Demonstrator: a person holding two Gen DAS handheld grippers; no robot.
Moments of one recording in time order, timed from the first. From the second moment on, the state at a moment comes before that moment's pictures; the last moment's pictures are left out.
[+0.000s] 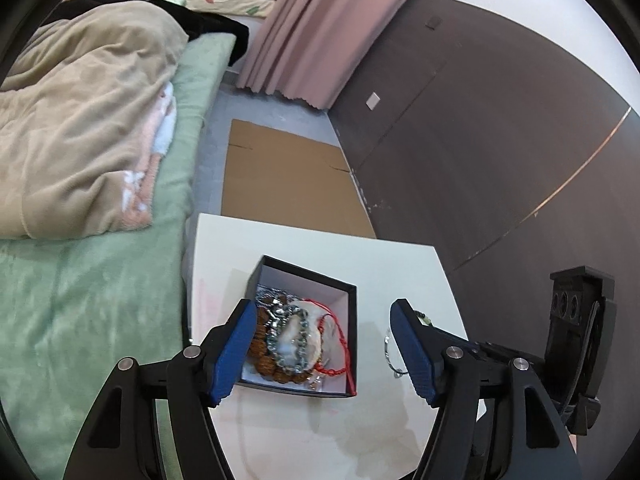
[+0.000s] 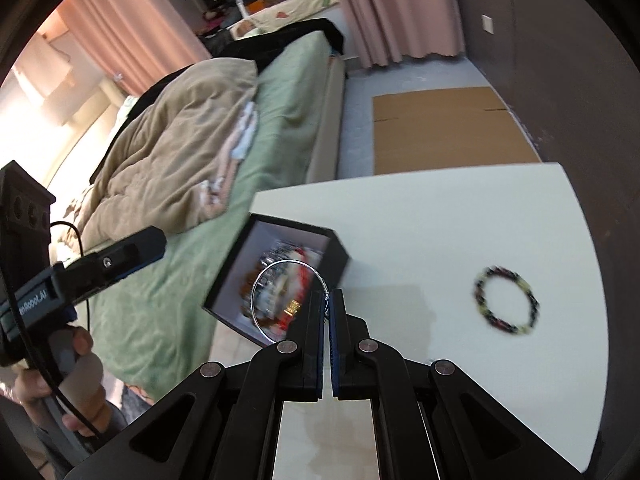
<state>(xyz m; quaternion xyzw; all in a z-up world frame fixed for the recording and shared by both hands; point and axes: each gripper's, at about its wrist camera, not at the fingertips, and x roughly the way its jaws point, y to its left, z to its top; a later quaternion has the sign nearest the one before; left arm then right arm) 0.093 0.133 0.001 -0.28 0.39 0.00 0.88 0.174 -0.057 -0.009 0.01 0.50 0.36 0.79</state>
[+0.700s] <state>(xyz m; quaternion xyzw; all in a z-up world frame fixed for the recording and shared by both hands) 0.103 0.127 0.000 -0.28 0.40 0.00 0.87 0.199 -0.096 -0.003 0.06 0.51 0.35 0.78</state>
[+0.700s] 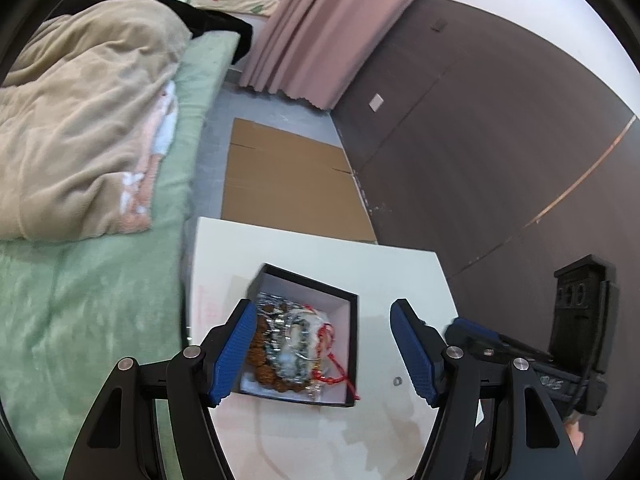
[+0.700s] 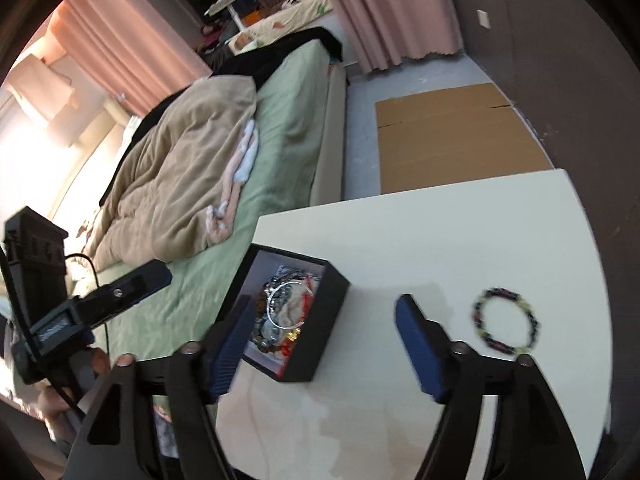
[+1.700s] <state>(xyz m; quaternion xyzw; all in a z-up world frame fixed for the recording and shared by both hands) 0.158 -0.041 -0.052 -0.14 0.51 -0.08 0.84 0.209 -0.252 -0.021 0.10 0.51 0.22 0.82</state>
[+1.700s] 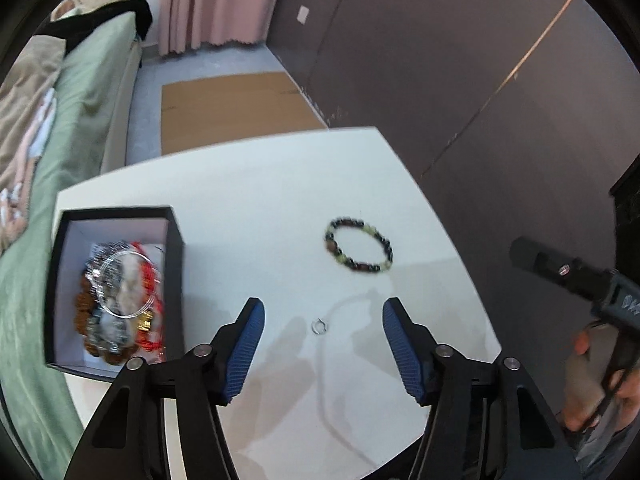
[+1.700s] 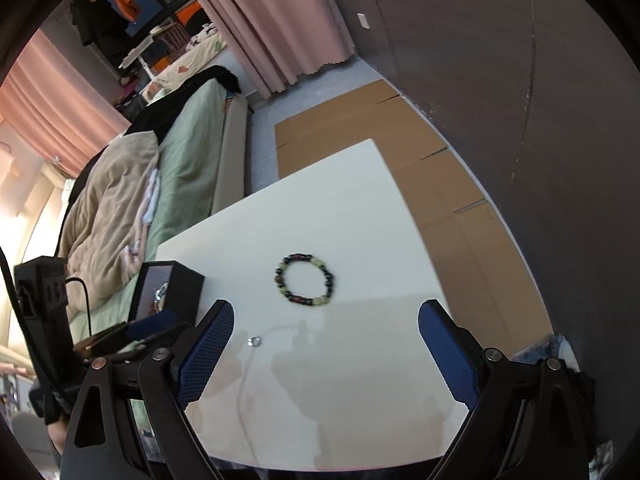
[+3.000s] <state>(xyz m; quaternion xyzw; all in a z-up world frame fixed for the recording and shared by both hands) 0.180 -0.041 -0.073 -0.12 0.55 -0.05 0.82 0.246 -0.224 -0.071 0.09 0.57 0.23 0.78</state>
